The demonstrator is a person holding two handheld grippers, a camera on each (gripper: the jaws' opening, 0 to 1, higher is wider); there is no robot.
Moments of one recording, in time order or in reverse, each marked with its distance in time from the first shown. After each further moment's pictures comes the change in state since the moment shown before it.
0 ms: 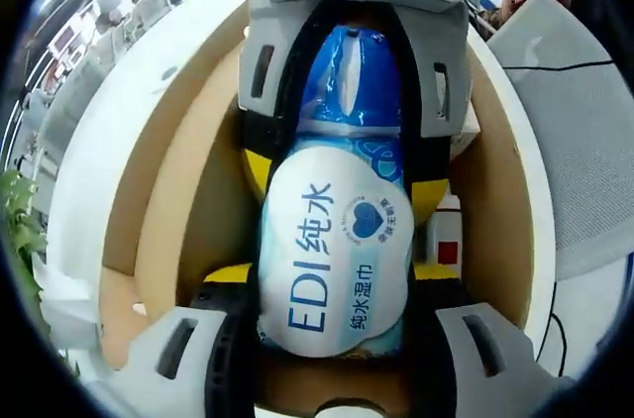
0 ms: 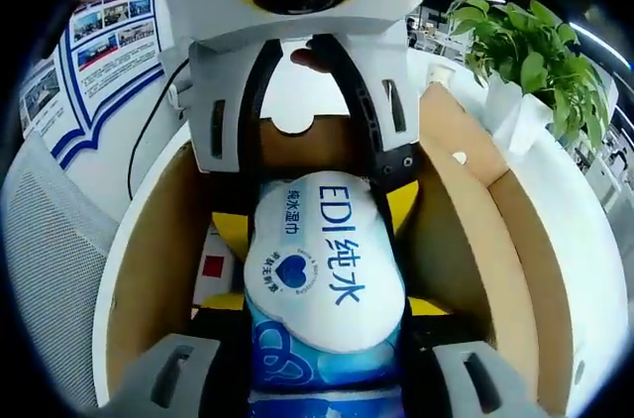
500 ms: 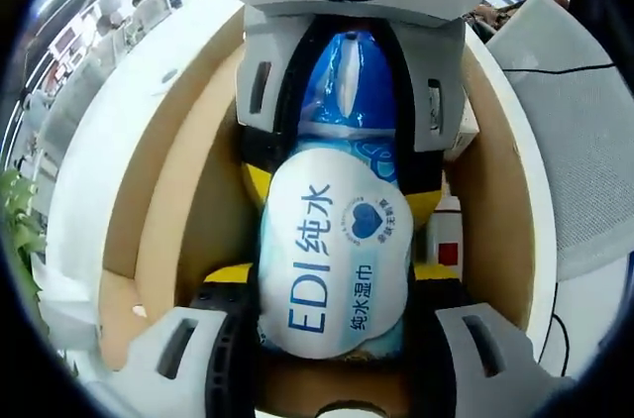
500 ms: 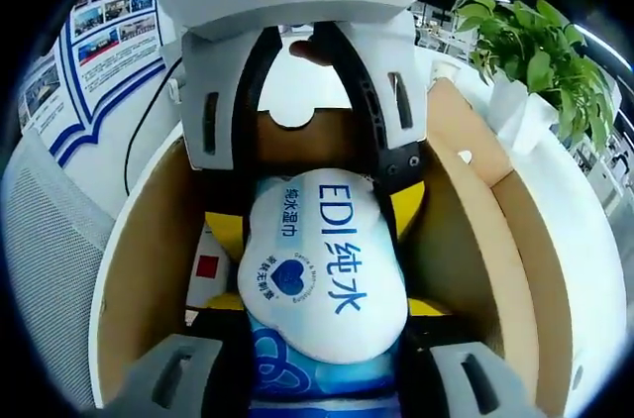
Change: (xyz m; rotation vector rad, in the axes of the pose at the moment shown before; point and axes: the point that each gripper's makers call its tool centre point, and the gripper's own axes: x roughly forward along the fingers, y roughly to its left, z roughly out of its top) left arm 0.001 0.001 0.000 0.003 -0.018 0.001; right arm 0.006 -0.002 -0.001 -0.015 0.020 0.004
